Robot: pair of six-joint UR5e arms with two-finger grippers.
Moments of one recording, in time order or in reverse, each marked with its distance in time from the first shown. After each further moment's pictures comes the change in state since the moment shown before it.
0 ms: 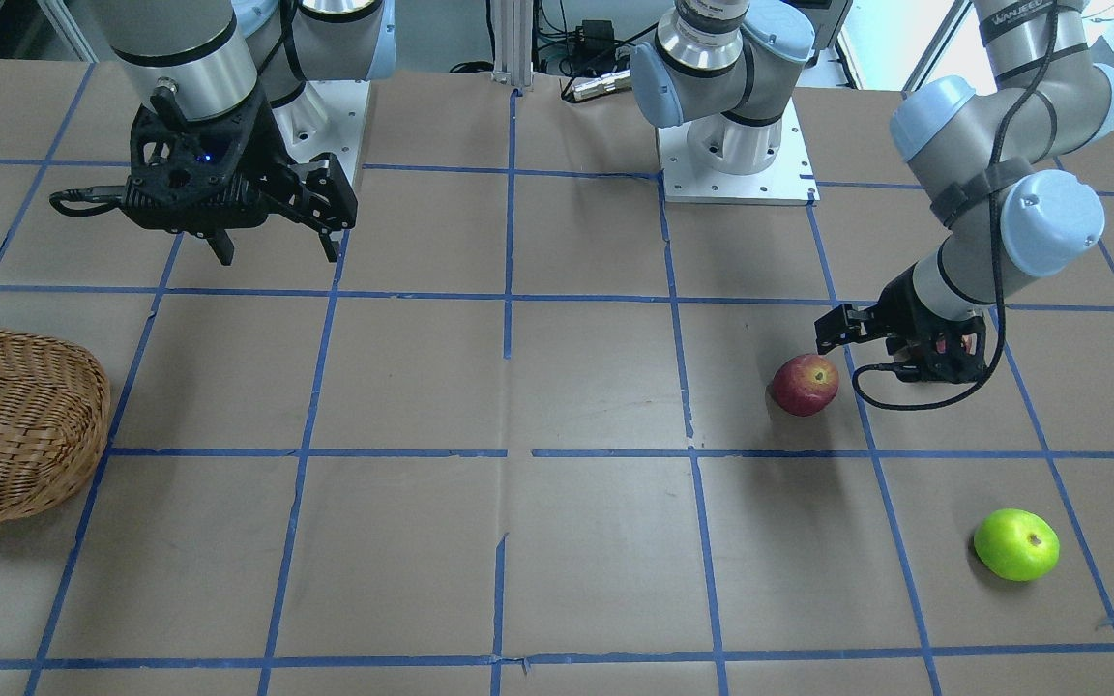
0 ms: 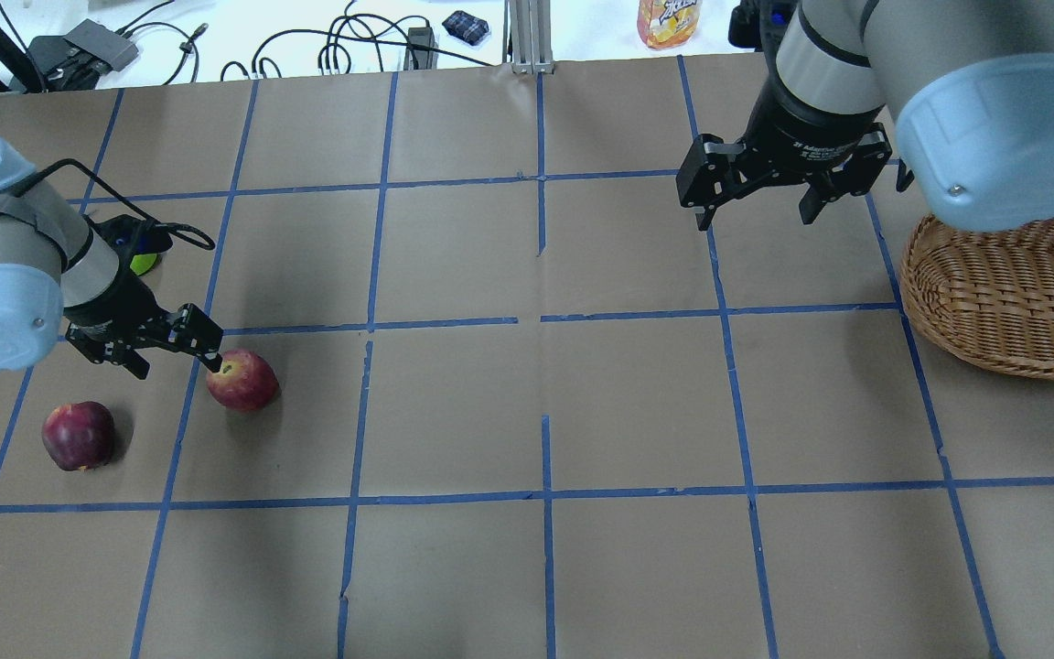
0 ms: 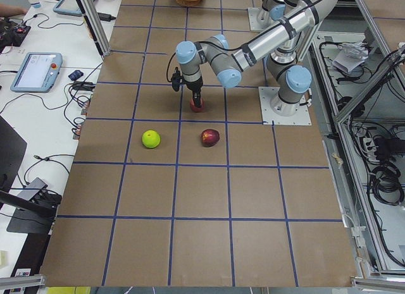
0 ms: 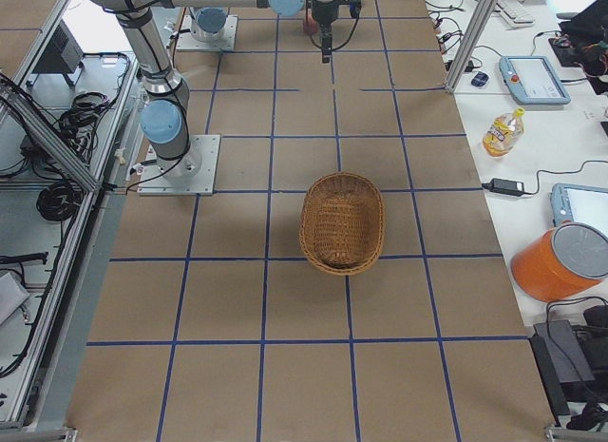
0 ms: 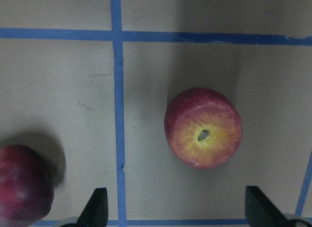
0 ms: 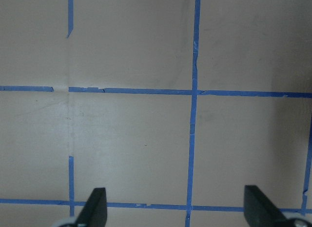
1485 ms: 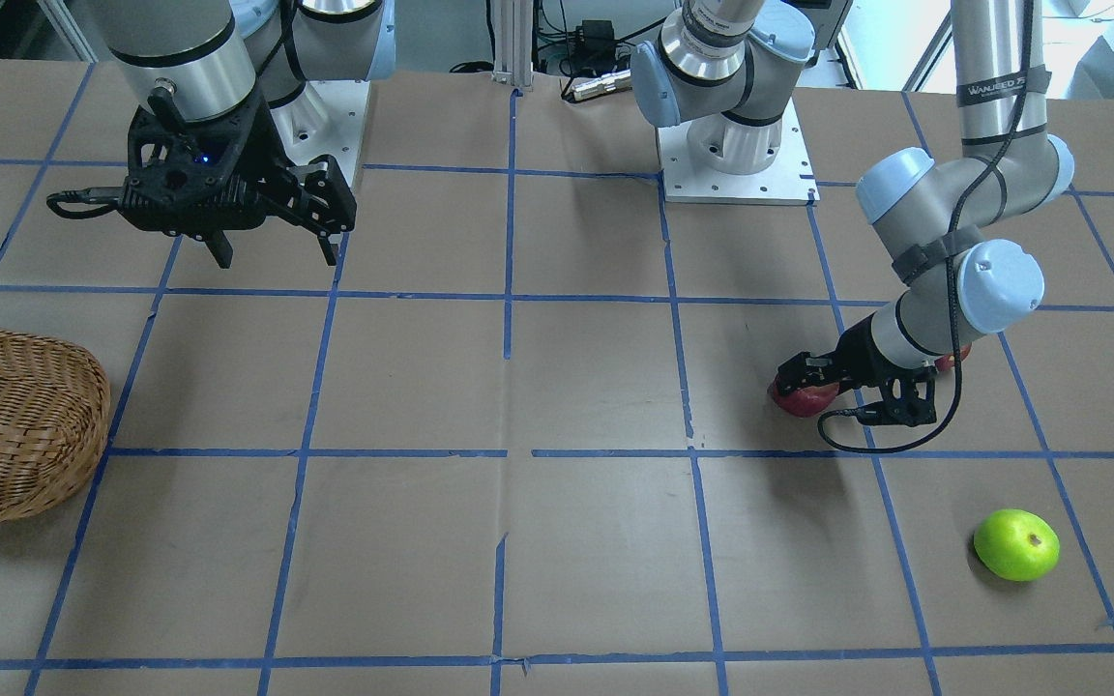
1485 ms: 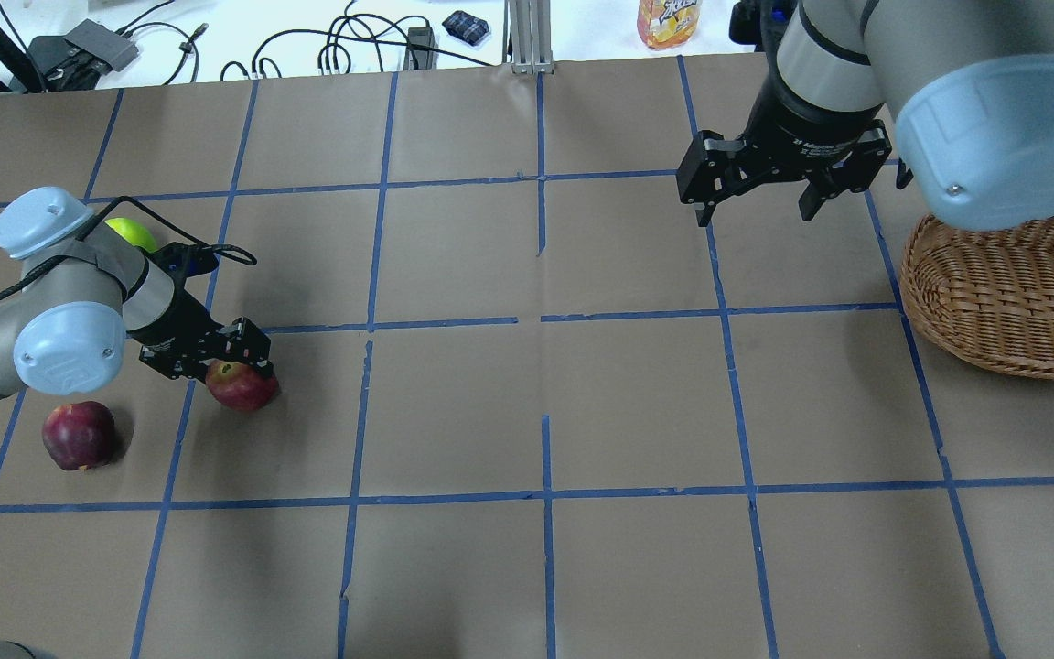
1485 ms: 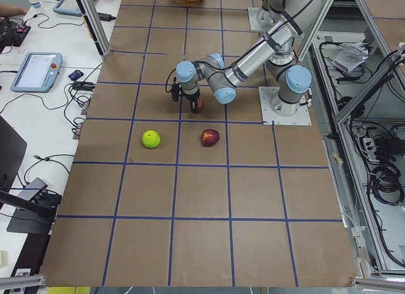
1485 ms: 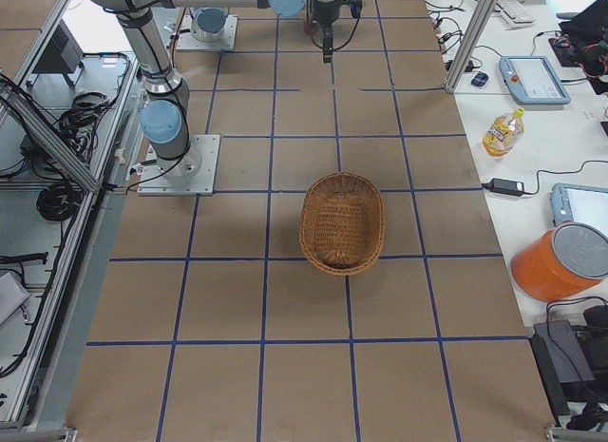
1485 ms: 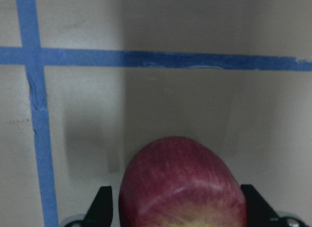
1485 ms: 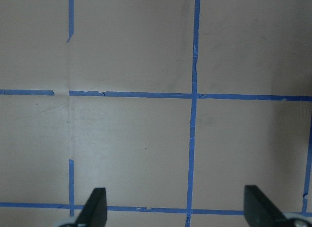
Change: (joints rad) left arm -0.015 -0.127 -0.046 0.162 -0.115 -0.083; right arm -0.001 0.002 0.000 -0.012 0.000 0.000
